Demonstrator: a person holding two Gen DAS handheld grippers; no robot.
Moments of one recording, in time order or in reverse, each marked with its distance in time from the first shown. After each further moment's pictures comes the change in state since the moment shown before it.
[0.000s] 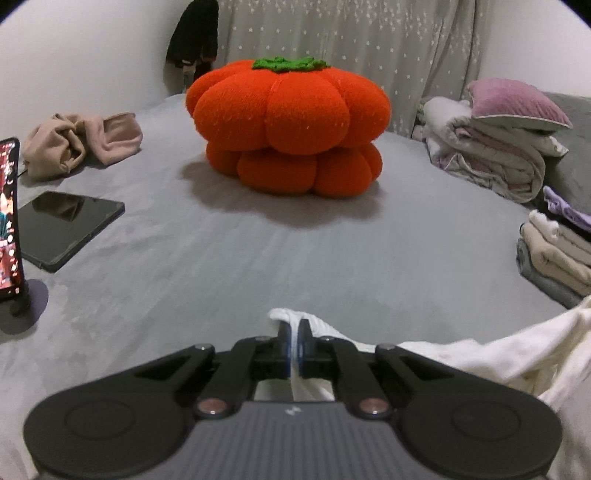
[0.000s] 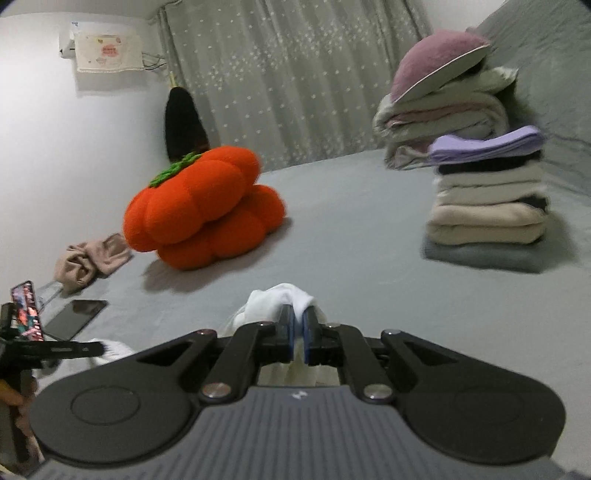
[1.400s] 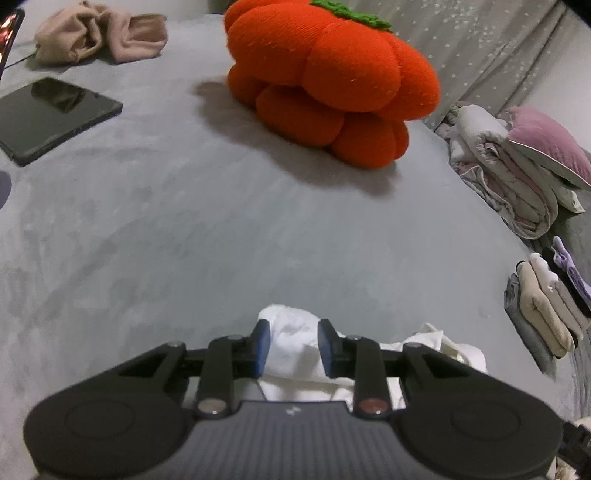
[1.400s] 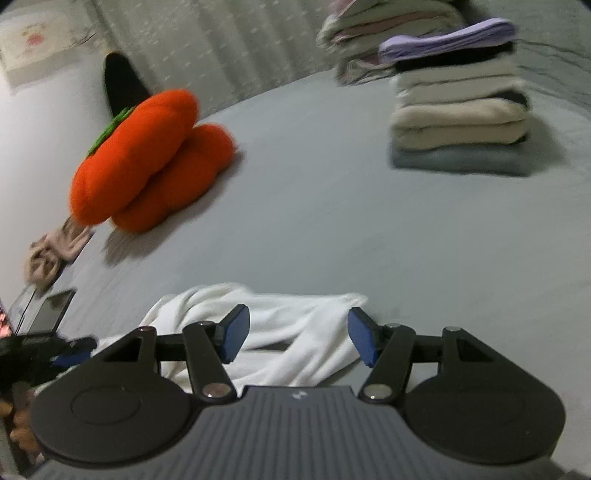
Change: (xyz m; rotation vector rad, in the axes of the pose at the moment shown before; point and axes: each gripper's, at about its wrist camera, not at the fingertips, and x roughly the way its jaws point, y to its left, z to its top) left arm 0.043 0.009 0.004 -0.299 0.180 -0.087; right arm 0.059 -0.002 -0.017 0.176 0.262 -0.039
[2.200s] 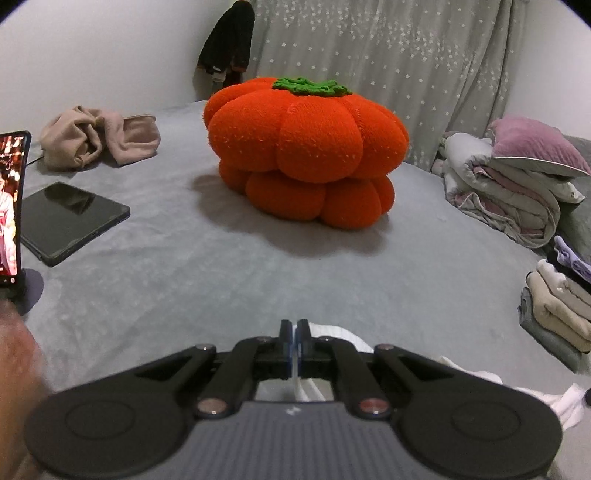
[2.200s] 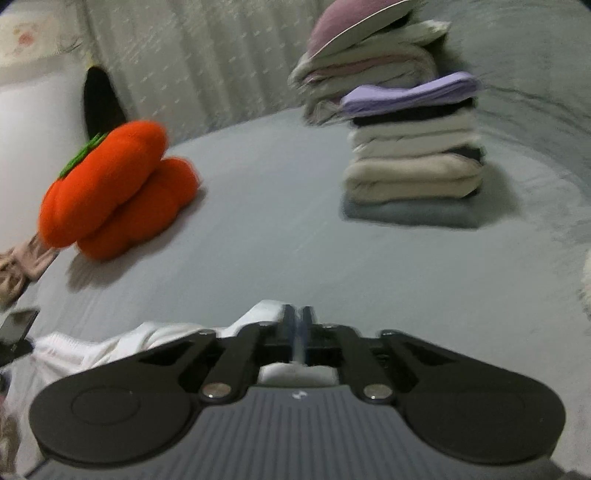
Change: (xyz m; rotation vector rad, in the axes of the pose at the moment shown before) left arm -0.037 -0.035 -0.006 0.174 -0.262 0.103; right arm -0.026 -0.027 0.025 -0.041 -0.164 -0.216
